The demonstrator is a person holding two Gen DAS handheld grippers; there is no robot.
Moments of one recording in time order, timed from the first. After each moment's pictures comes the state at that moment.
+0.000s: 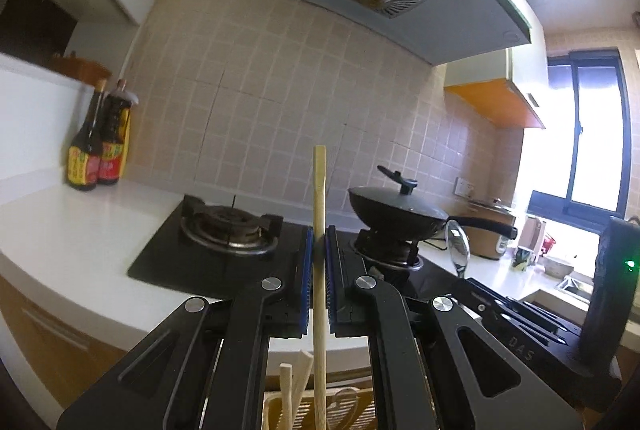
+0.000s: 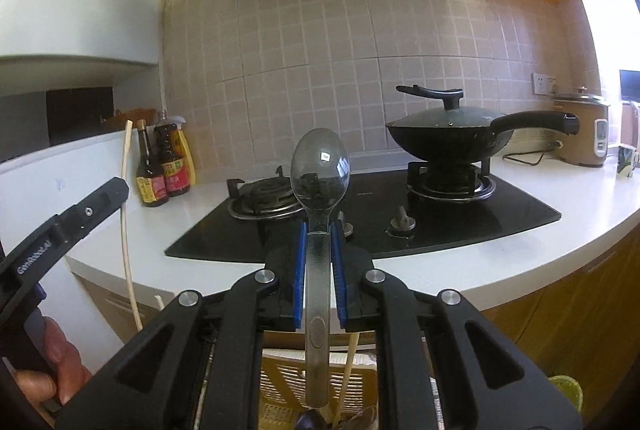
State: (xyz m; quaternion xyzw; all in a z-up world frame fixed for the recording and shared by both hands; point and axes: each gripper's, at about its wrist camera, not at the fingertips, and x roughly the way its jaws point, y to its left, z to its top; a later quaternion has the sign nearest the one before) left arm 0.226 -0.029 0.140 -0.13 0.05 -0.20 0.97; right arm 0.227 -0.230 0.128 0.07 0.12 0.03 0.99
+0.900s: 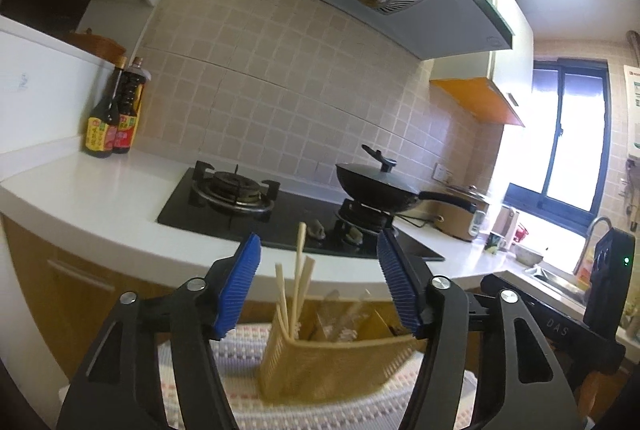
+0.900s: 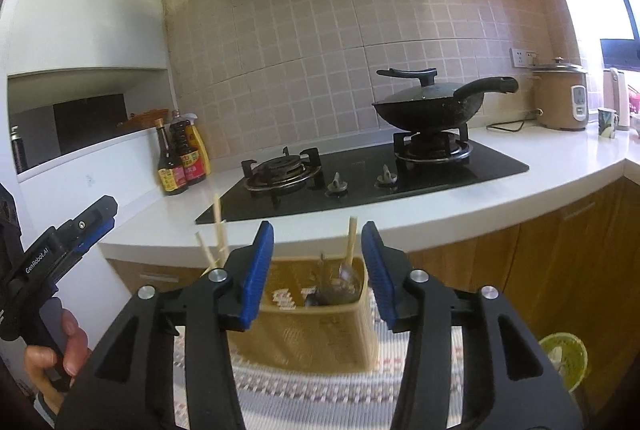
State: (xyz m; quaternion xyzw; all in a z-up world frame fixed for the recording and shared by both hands) left arm 0.124 0.030 0.122 -0.14 0.09 -0.23 0.96; right arm 0.096 -0.241 0.117 0.12 0.14 0.05 0.98
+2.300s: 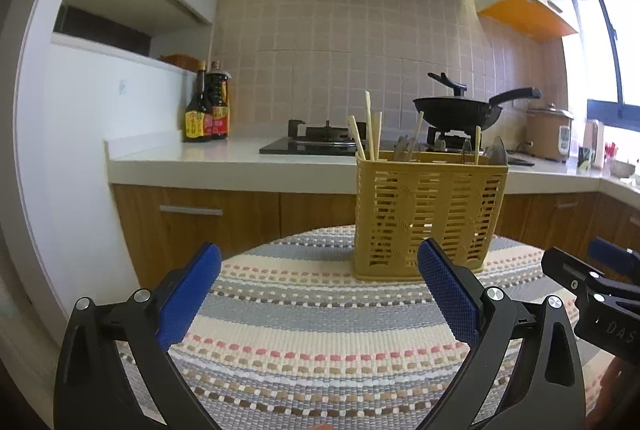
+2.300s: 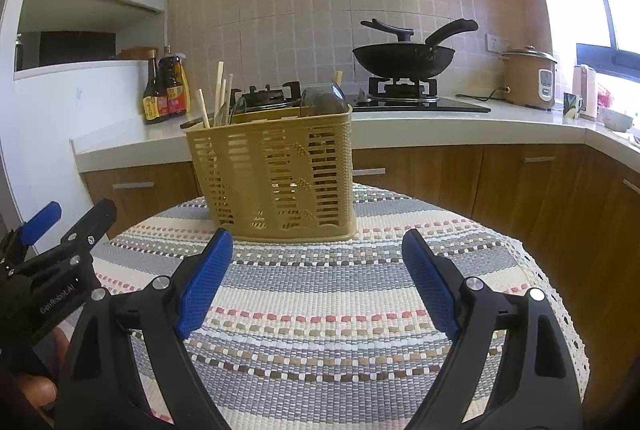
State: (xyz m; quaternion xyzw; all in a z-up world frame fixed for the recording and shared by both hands) left arm 0.025 0.004 0.000 -0.01 0.10 -0.04 0.99; right arm 0.022 -0.193 -0.002 0.05 0.18 -0.02 0.98
